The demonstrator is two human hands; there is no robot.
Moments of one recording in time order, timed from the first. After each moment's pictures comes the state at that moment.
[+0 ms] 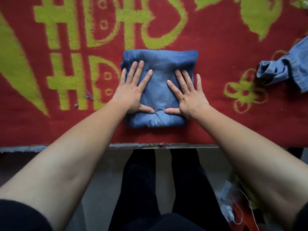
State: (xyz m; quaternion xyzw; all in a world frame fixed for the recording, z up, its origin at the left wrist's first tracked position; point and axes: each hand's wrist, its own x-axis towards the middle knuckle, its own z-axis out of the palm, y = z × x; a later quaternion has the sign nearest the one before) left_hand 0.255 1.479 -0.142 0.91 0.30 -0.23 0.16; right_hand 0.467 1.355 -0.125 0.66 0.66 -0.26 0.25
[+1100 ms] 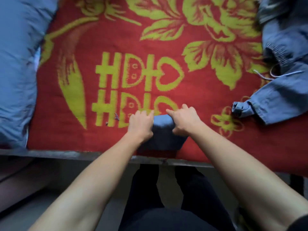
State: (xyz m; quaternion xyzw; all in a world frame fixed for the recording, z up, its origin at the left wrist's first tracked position) left_hand 0.253 1.435 0.043 0.85 0.45 -0.25 0.15; right_hand 0.426 1.392 0.056 0.66 0.65 -0.28 0.24
